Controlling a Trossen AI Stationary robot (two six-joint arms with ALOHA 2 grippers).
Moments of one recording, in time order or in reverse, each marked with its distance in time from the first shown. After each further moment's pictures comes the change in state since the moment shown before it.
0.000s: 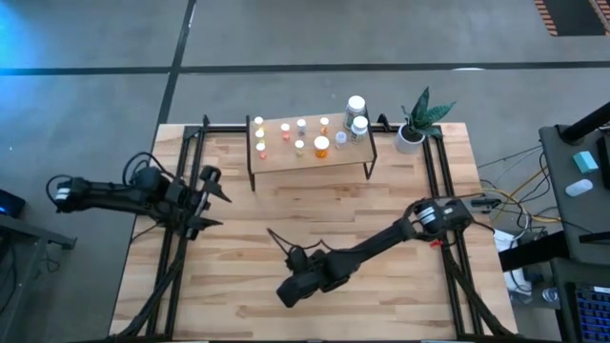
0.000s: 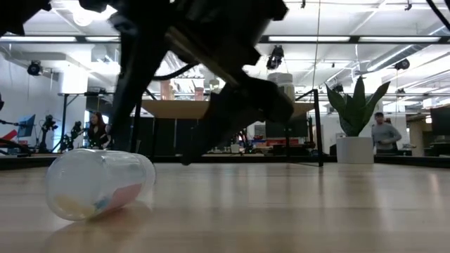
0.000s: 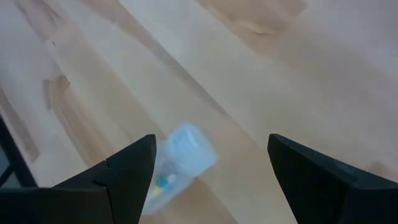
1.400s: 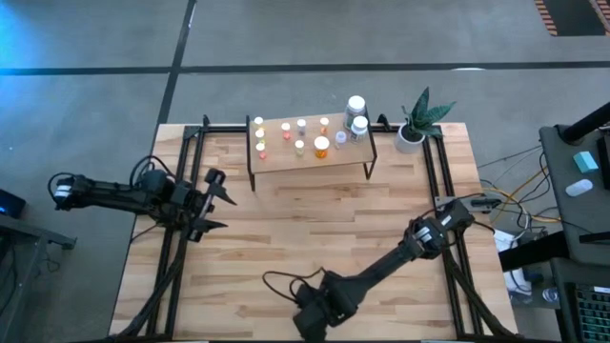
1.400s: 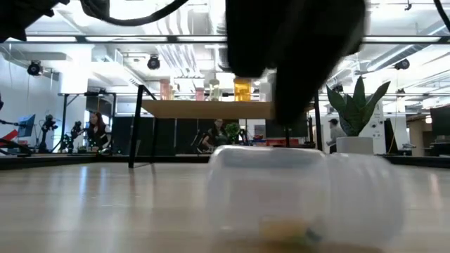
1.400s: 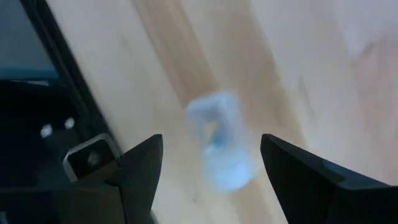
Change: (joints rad) left arm -0.026 0.045 -0.040 0.070 -0.025 -0.013; right arm 0.129 0.137 0.409 -0.531 -0.203 -0.215
